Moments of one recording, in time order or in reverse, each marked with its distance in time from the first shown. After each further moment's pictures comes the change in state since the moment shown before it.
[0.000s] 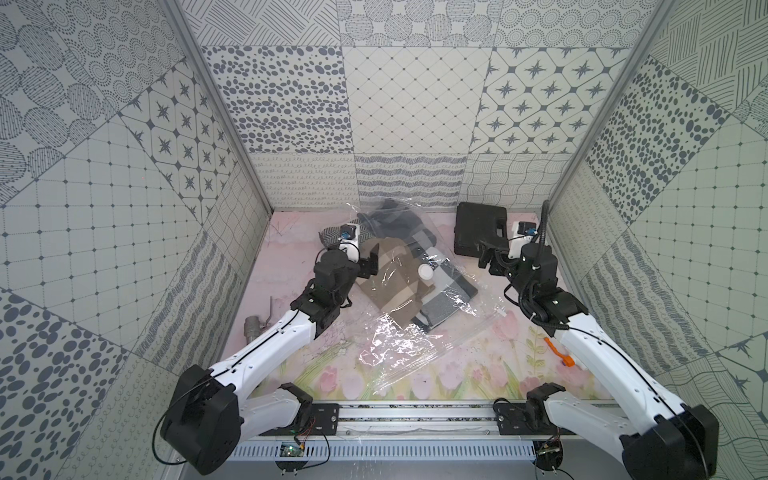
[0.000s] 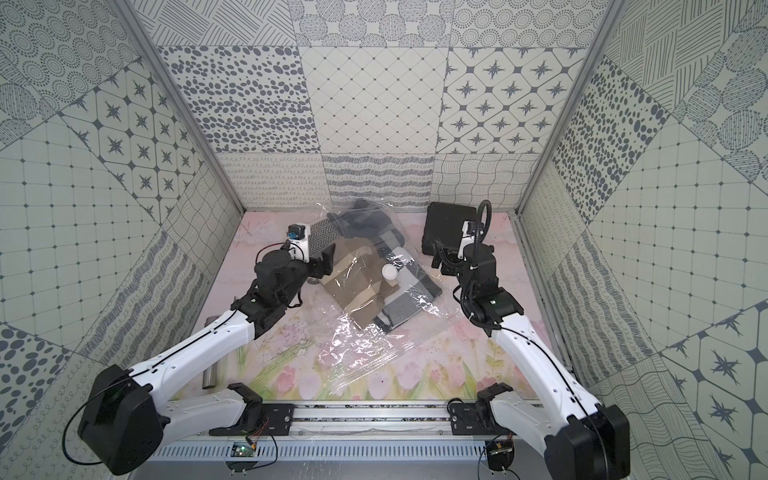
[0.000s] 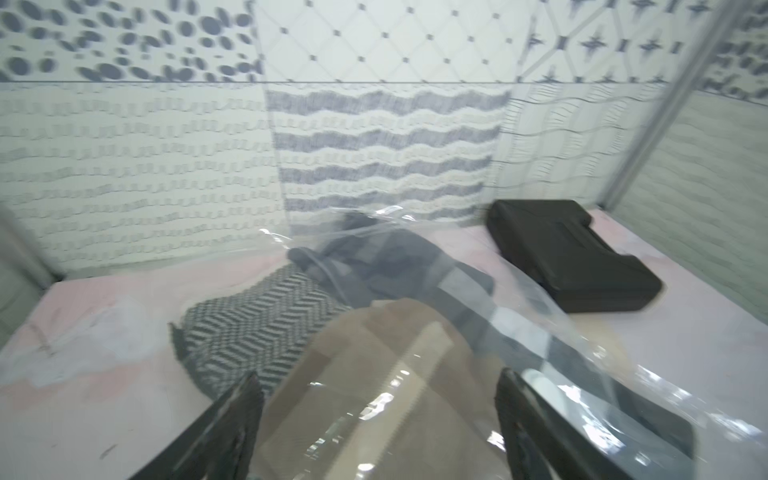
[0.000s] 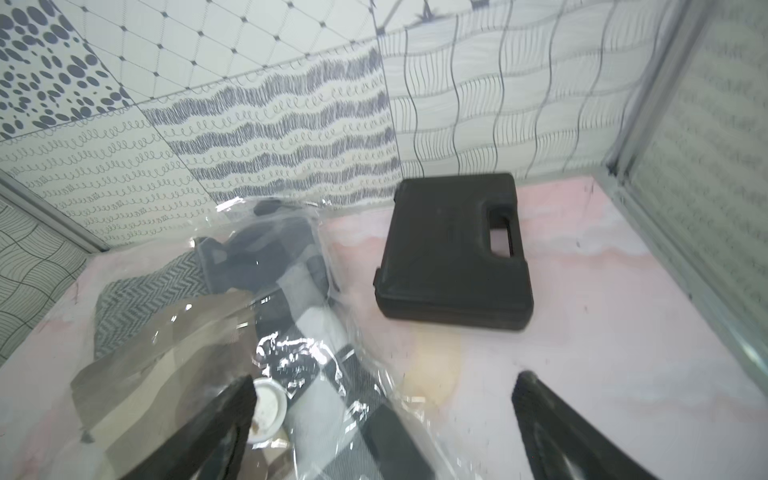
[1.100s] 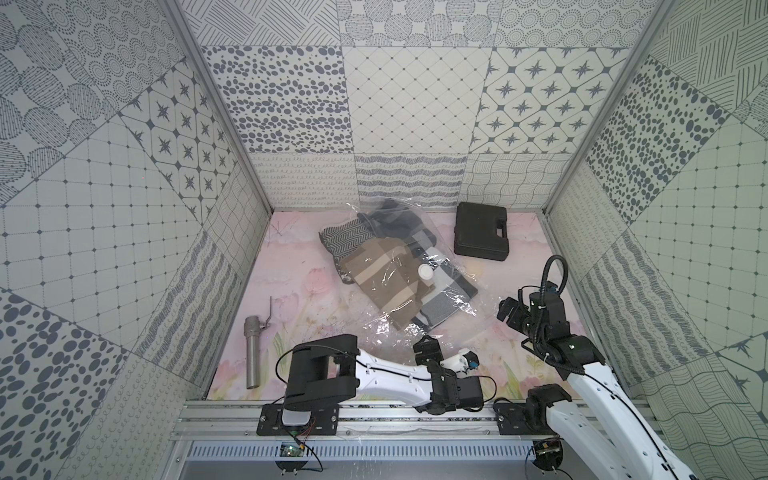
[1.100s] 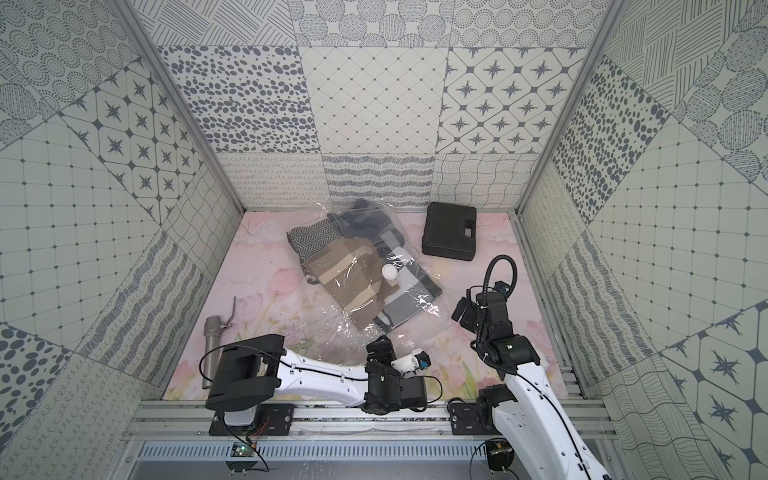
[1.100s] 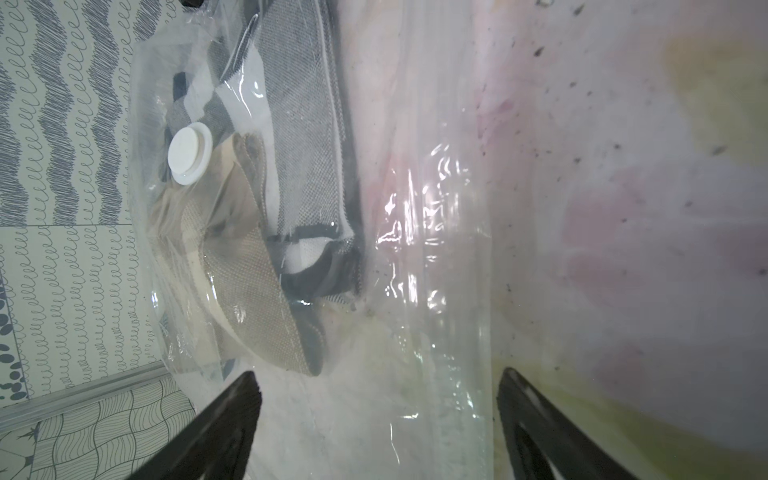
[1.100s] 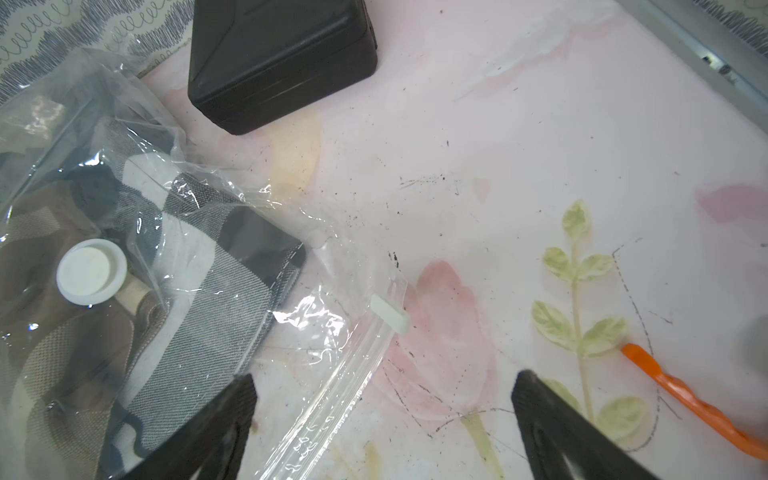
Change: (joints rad) left arm -0.933 0.719 0.372 -0.814 -0.645 -0.048; right arm -0.139 -0.283 -0.284 -0.381 -0.053 0.249
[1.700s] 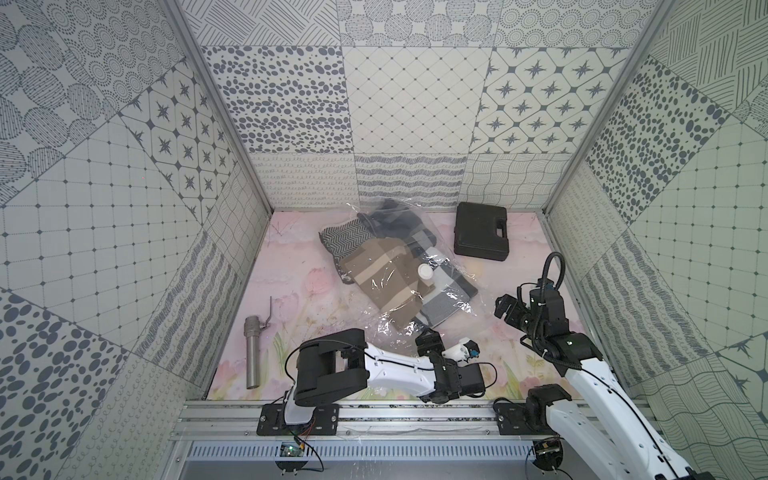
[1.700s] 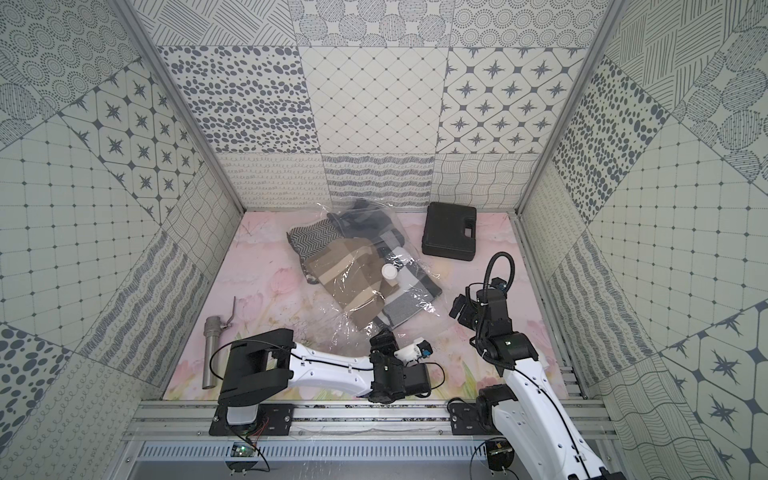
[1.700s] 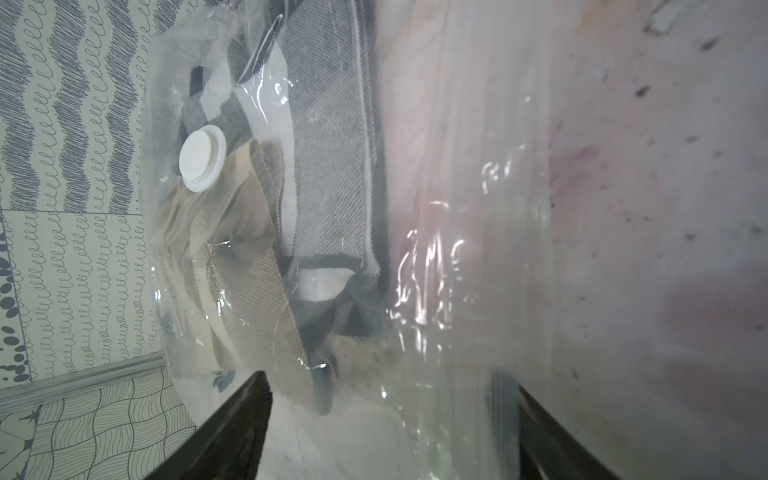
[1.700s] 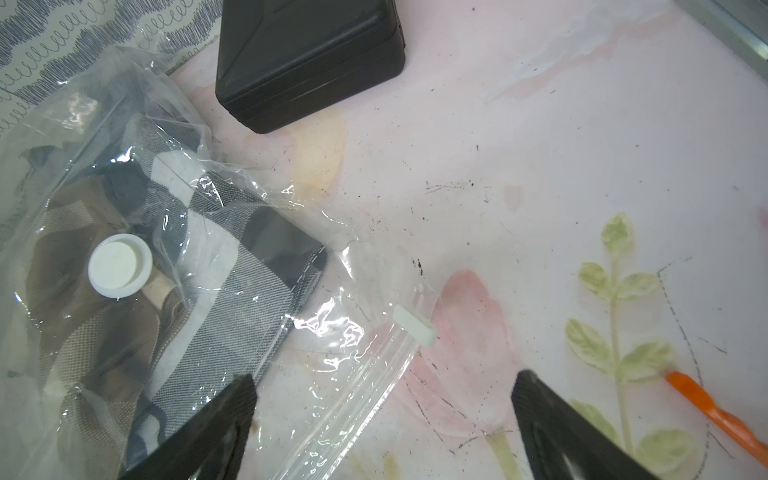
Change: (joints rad) left arm 0.071 0.045 0.016 0.089 -0.039 0.035; right arm -0.024 0.030 0.000 0.060 -0.063 -0.023
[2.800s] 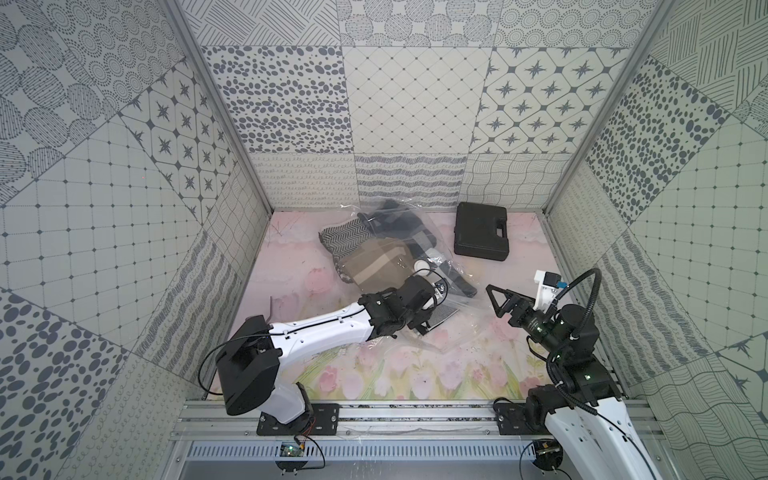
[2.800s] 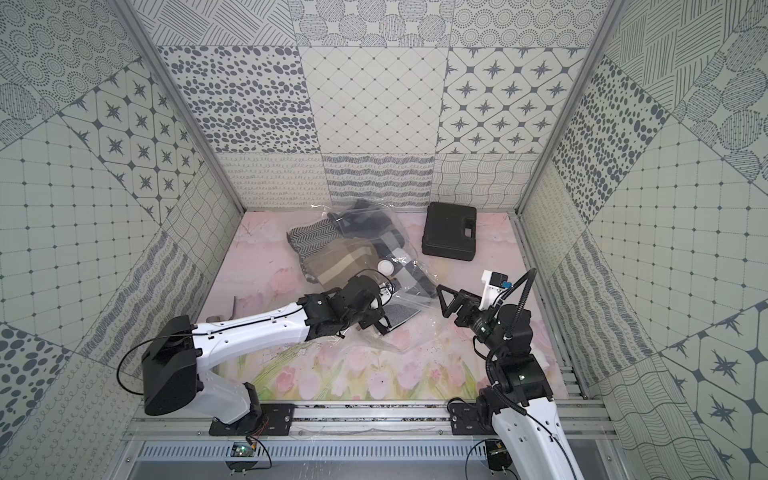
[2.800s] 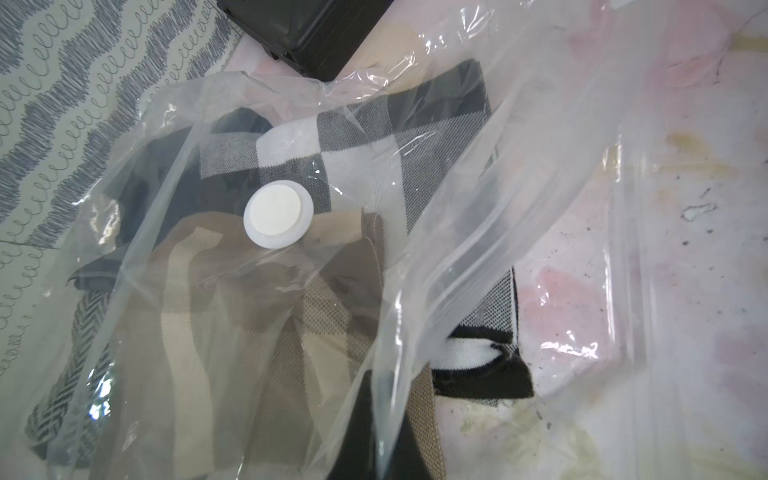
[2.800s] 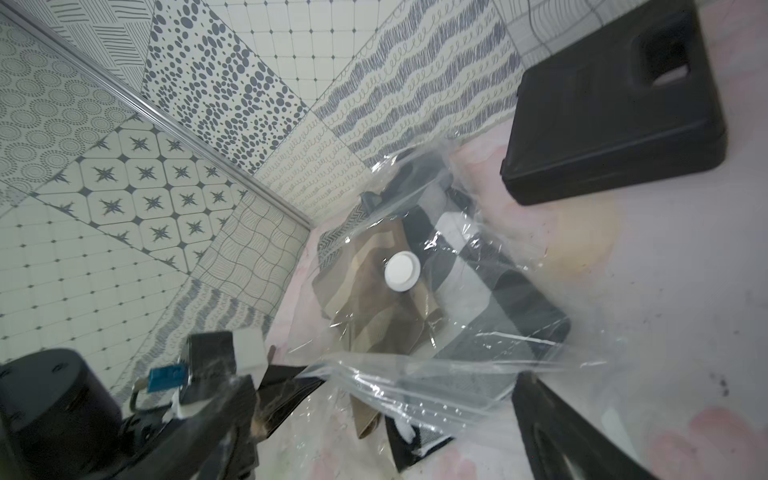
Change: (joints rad) left arm 0.467 -0.403 -0.082 0.212 0.634 0.359; right arm 0.002 -0.334 -0.106 0.309 -0.488 0.151
